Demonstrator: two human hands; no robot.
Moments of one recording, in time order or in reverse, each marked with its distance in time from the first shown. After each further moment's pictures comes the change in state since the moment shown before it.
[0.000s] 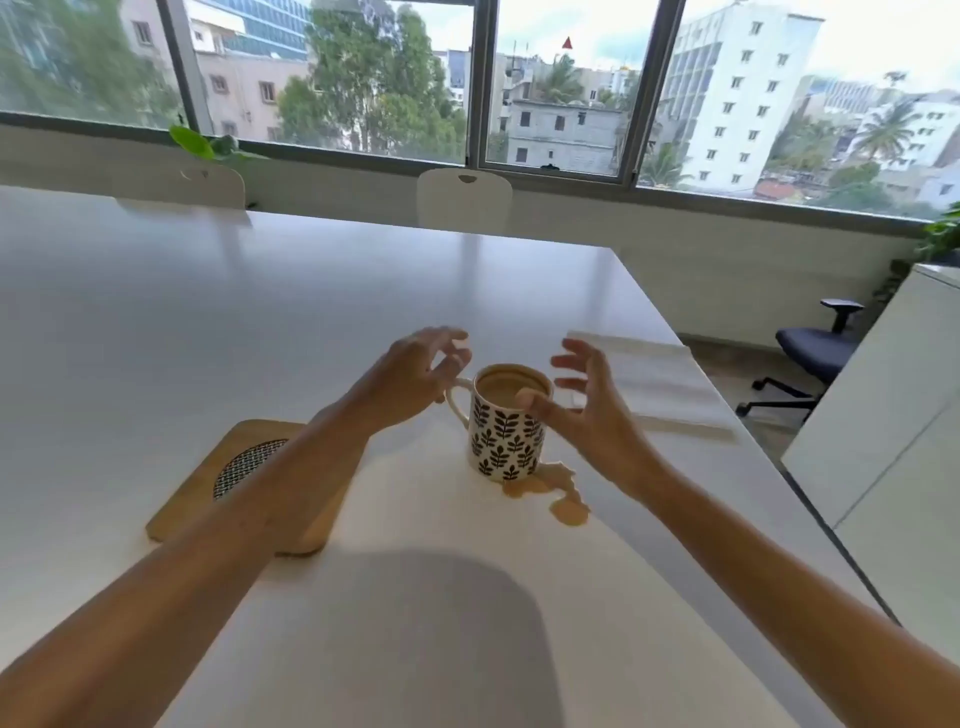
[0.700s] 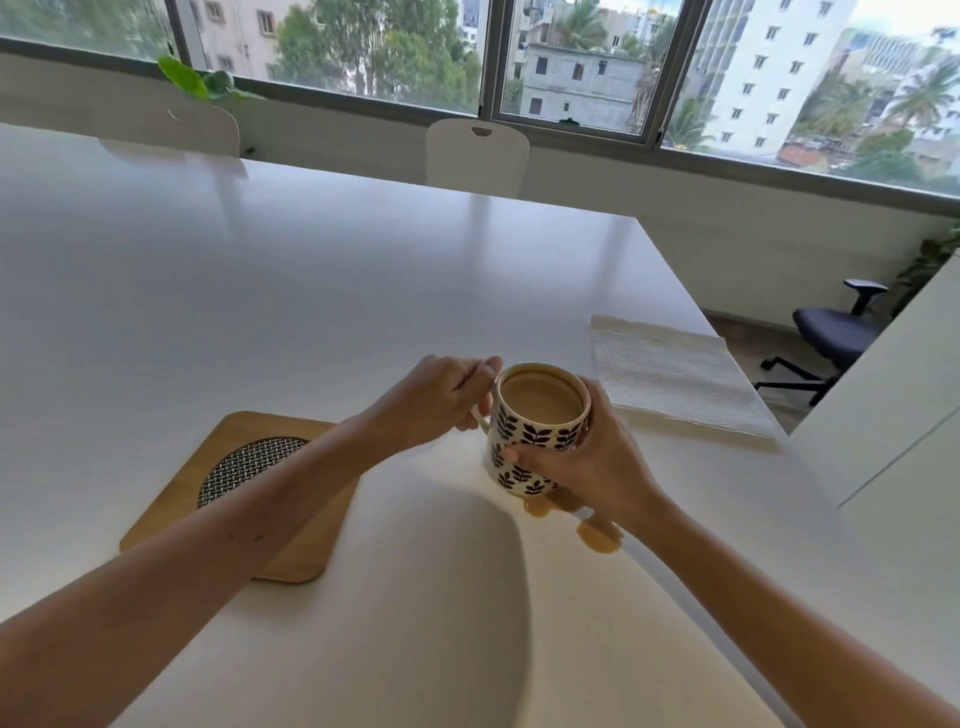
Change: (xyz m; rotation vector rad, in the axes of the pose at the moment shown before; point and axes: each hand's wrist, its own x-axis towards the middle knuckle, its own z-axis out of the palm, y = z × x) left_hand 0.004 -0.018 0.022 -0.219 -0.153 -0.089; right_hand 0.003 0.017 0.030 -0.058 -0.006 0.105
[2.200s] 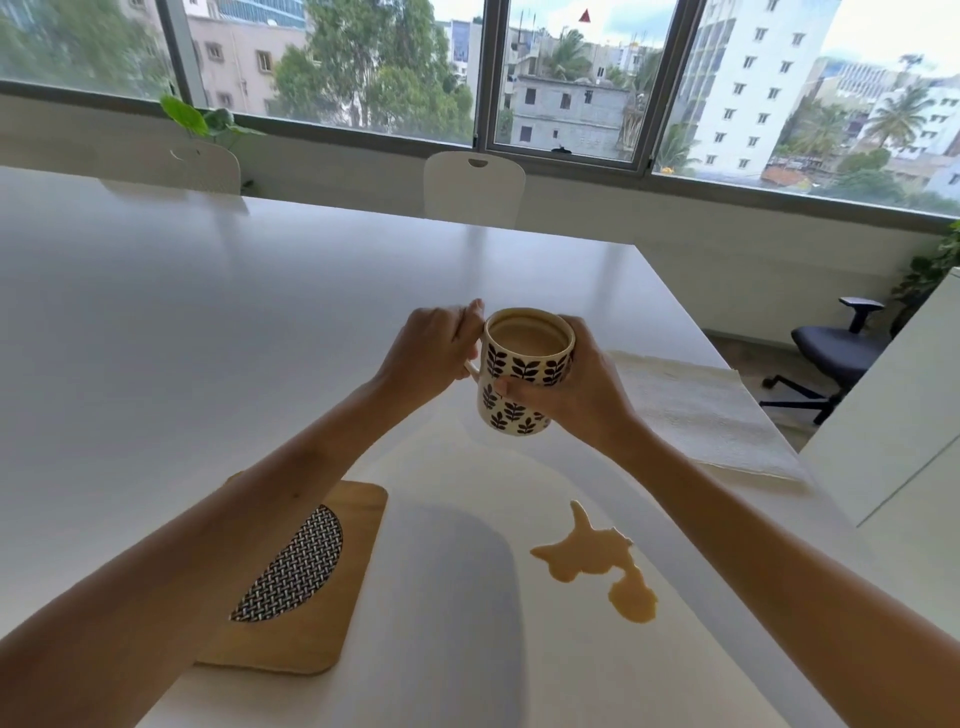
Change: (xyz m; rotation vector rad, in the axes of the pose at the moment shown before) left_hand 0.071 -0.010 -0.049 0.203 0.370 0.201; right_hand 0.099 -0.034 0.010 -0.072 0.079 -0.188
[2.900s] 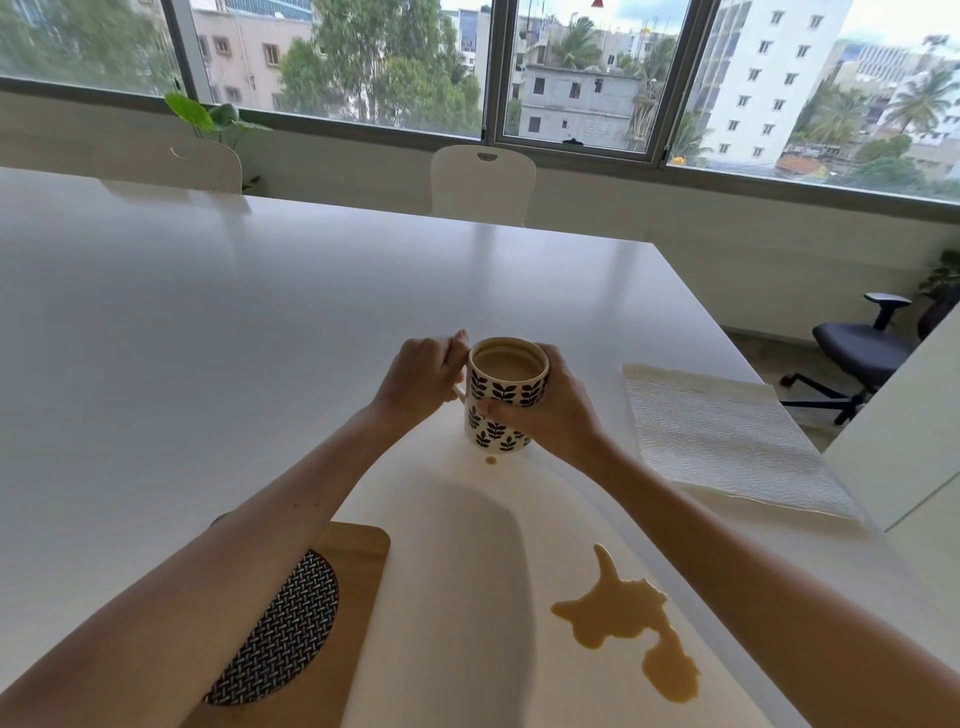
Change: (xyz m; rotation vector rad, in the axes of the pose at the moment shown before) left_hand 0.019 -0.069 0.025 0.048 -0.053 -0.153; right_hand 0.042 0.043 0.049 0.056 -0.059 0.114
